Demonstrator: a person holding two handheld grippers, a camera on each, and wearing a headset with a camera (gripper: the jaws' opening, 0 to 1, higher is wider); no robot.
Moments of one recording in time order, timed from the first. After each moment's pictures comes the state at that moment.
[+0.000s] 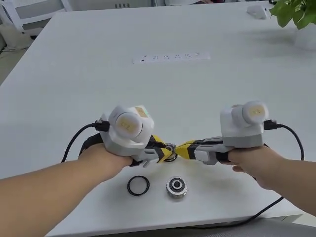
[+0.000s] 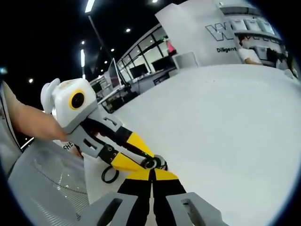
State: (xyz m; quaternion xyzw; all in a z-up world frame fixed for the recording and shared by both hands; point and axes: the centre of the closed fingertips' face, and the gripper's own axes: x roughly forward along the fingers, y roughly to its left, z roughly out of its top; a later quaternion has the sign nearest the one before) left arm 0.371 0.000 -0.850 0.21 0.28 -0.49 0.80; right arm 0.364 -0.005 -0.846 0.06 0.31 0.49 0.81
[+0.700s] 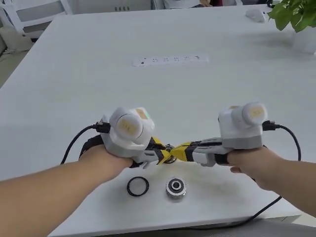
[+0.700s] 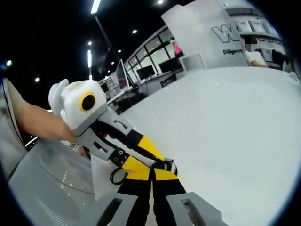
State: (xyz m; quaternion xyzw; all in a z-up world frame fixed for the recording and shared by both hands) left arm 0.370 0.000 -0.850 0.21 0.28 -0.48 0.80; right arm 0.350 0.006 -0.832 0.07 0.30 0.52 0.80
